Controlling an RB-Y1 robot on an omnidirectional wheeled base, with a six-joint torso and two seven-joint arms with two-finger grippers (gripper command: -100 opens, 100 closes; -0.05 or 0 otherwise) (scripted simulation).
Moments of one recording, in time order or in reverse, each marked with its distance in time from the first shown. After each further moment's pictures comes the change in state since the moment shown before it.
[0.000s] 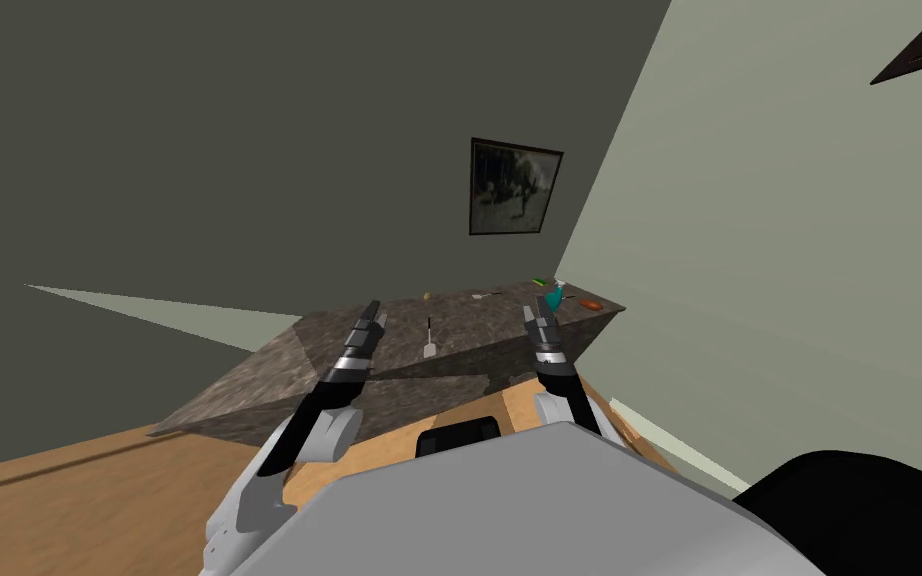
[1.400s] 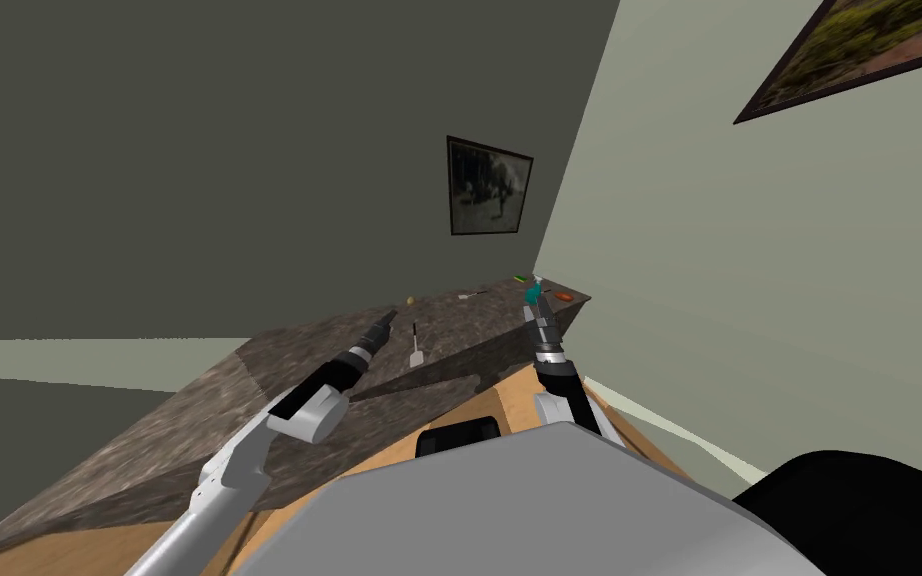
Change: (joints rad) left arm -0.136 0.305 -0.049 0.101 0.227 0.357 -0.055; right arm 0.000 0.000 0.000 0.000 0.000 0.000 0.000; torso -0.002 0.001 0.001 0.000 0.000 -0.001
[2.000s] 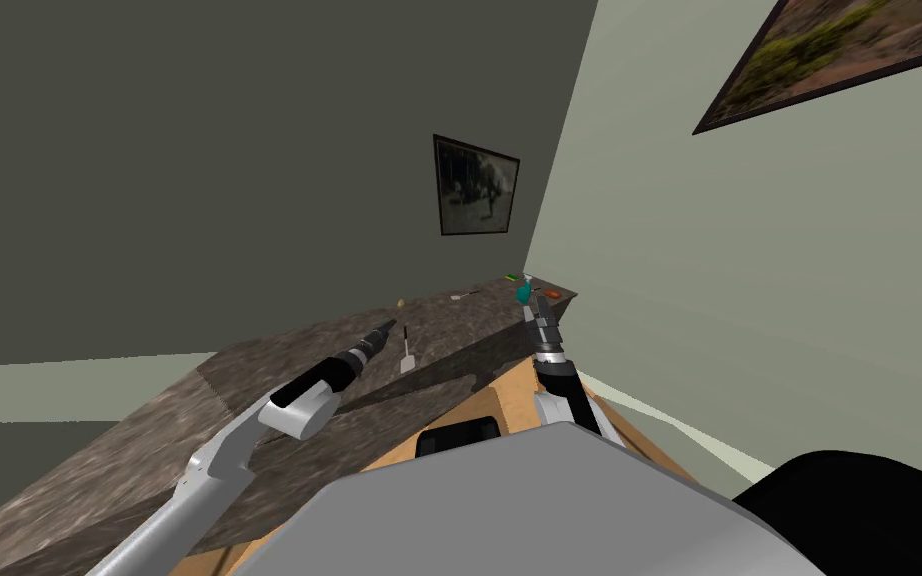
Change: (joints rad) left arm -0.028 0.120 -0.019 0.050 0.091 0.153 -0.040; right arm 0.000 0.000 0.000 0.000 0.000 0.000 0.000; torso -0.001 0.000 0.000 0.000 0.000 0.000
